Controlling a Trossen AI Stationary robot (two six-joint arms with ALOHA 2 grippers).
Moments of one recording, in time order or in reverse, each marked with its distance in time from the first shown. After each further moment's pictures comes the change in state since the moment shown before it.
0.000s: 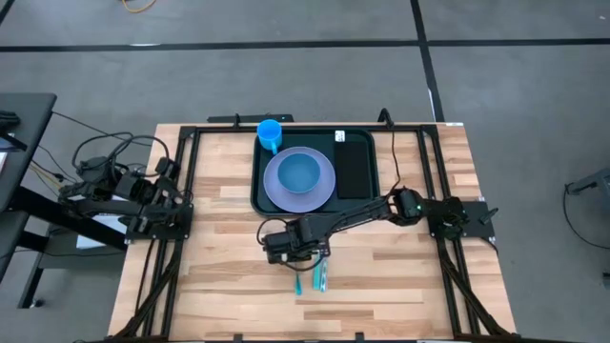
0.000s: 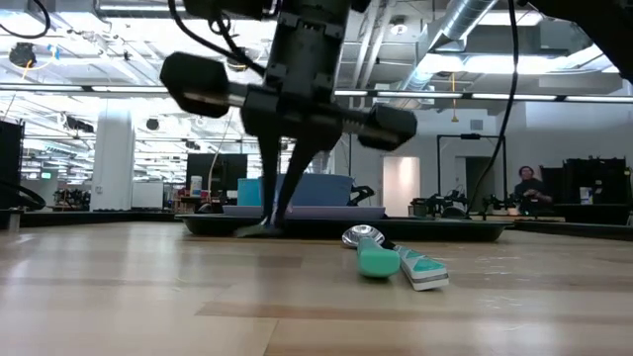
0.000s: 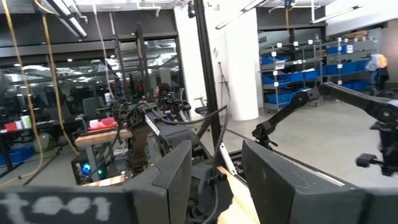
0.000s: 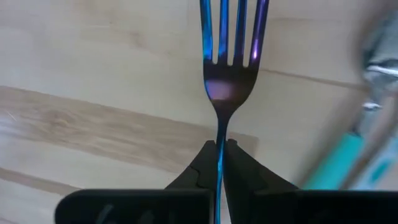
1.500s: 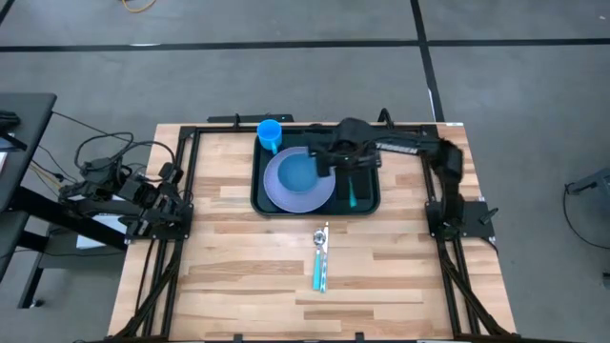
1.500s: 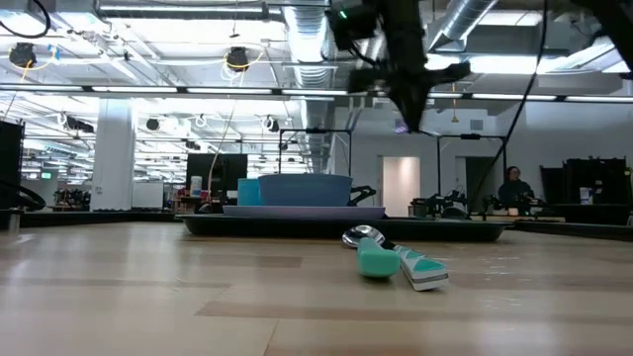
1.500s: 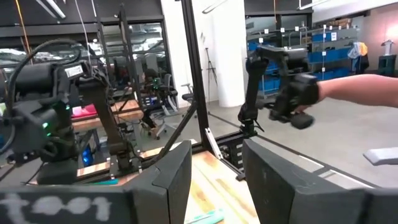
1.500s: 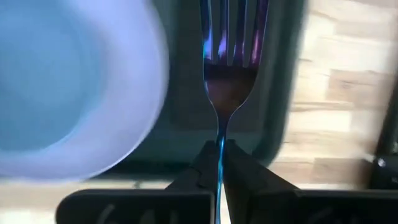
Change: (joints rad) left arm 0.000 0.000 0.000 -0.072 0.055 0.003; right arm -0.473 -0.457 -0.234 -0.504 0.233 -0.427
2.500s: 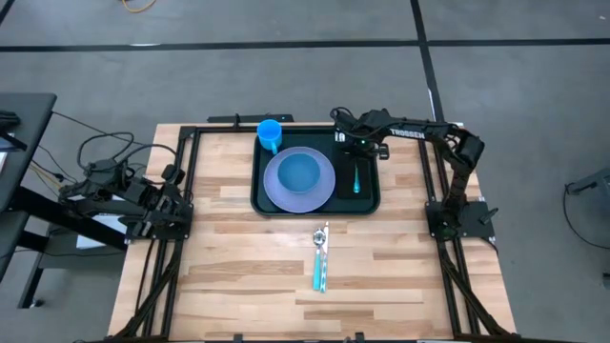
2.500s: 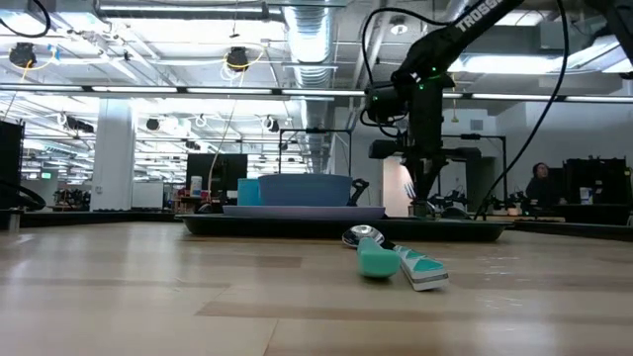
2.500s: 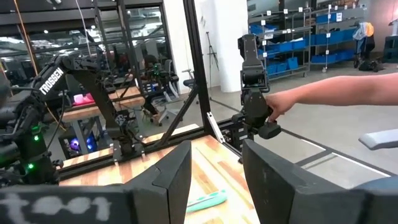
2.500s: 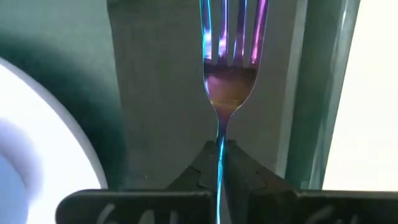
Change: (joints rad) left arm 0.000 0.000 0.000 -0.071 -0.010 0.041; right arm -0.333 -0.106 -0.534 0.591 -0.140 -0.254
